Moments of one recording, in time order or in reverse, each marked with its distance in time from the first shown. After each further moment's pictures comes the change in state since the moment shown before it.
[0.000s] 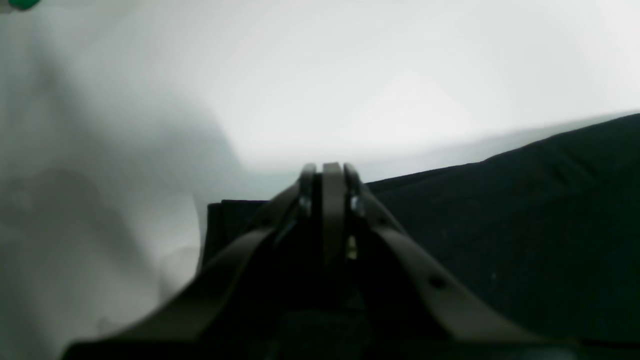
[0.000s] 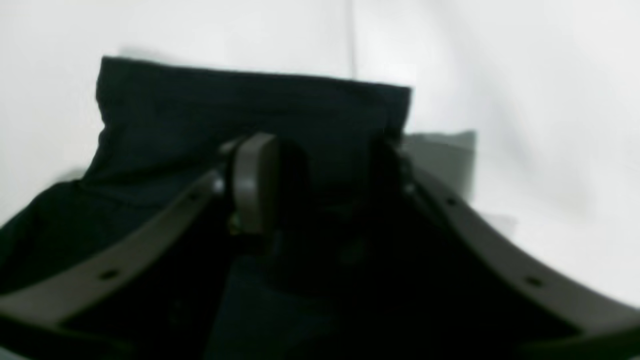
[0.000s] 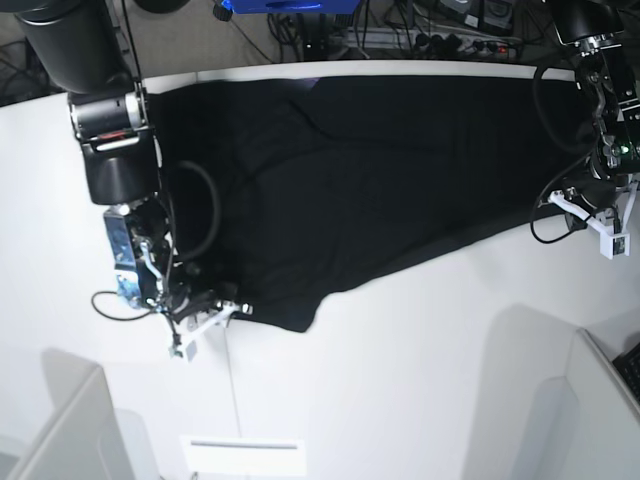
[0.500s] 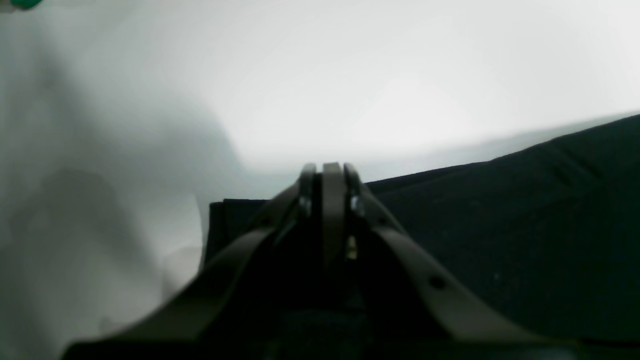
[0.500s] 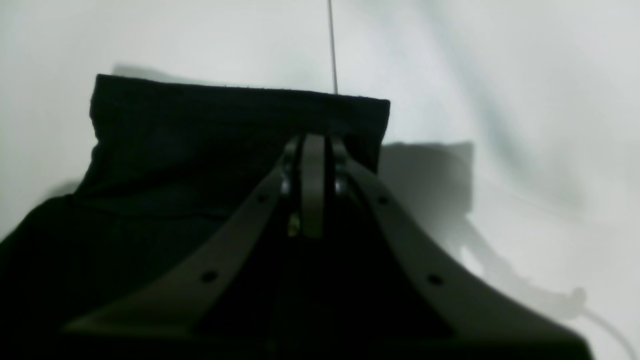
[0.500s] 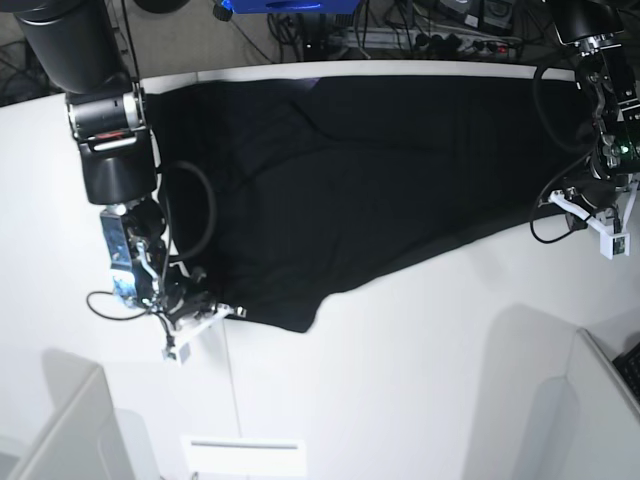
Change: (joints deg) left arm 0.0 0.0 0.0 0.0 0.3 0.0 0.0; right arm 0.0 0.5 0.3 -0.2 0.0 0.0 2.0
